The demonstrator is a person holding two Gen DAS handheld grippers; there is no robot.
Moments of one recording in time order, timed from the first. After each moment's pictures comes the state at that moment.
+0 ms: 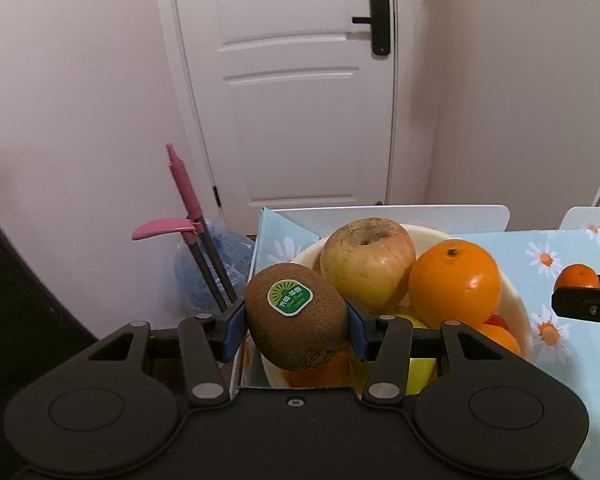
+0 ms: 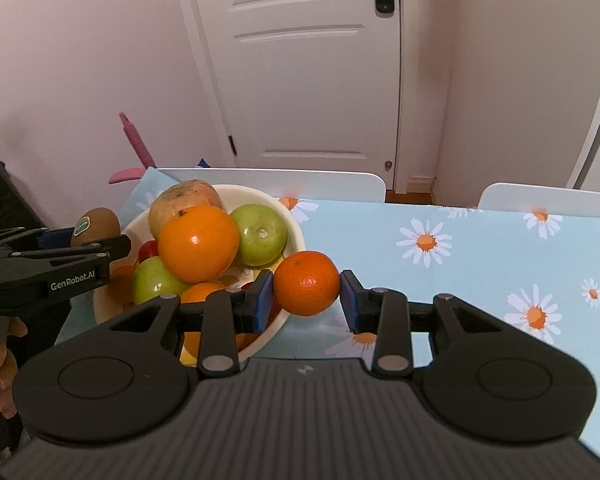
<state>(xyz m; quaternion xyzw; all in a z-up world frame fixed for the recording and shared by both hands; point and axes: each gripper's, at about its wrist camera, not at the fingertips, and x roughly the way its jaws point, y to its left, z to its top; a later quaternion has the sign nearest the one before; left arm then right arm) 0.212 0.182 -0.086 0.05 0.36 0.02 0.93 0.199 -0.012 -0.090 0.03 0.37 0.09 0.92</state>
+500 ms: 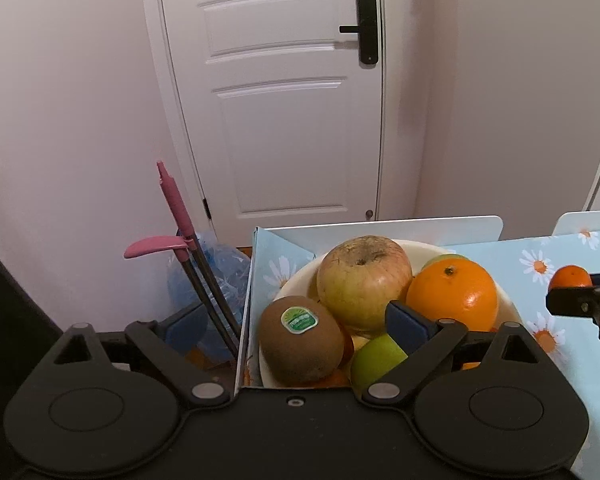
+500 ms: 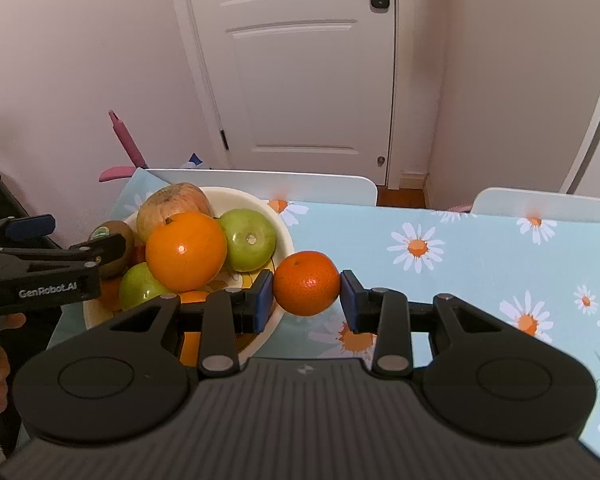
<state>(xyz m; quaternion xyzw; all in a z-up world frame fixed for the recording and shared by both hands) 0.210 0.185 -0.074 0.06 0.34 0.00 0.94 0.208 -0.013 -0.084 0.02 0.38 0.09 0.92</state>
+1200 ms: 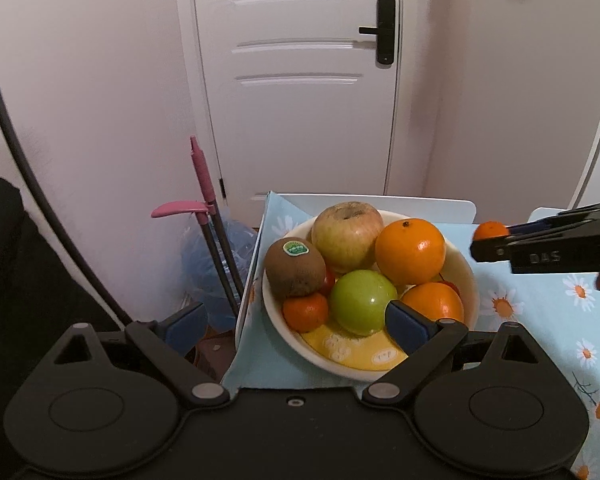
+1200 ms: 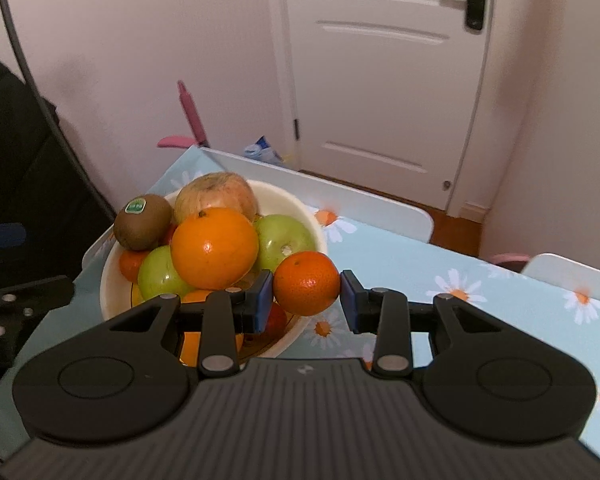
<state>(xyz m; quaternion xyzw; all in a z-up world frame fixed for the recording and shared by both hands) 0.139 0.175 -0.053 0.03 0.36 0.03 0.93 0.237 -0.017 -0.092 -0.05 0.37 0.22 0.90</state>
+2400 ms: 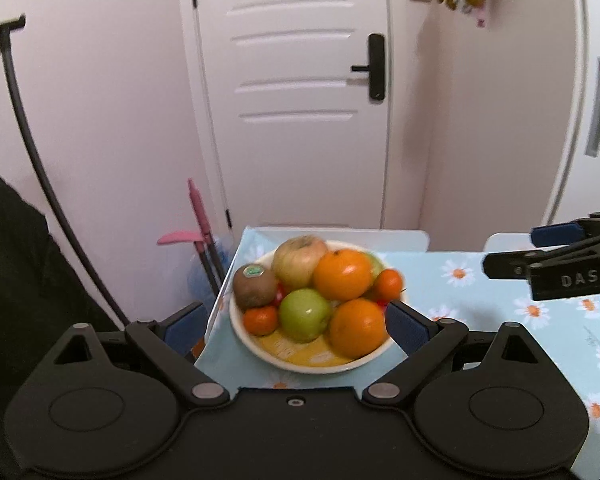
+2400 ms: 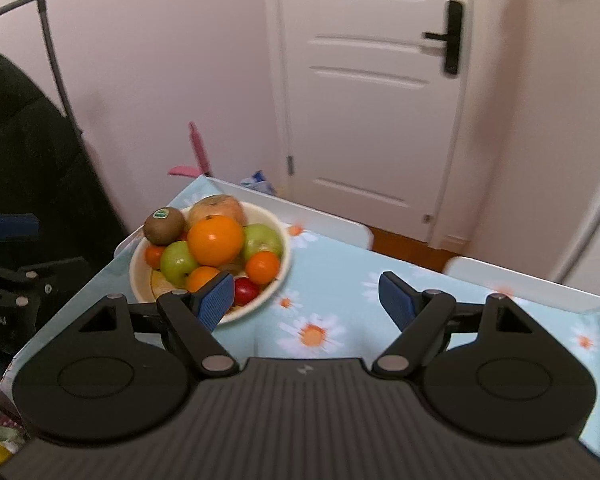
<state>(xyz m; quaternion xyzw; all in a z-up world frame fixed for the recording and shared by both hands) 0.078 0.105 -0.004 0.03 0.31 0.05 0.95 0.149 -0.096 -0.025 -0.05 0.31 0.21 0.93</state>
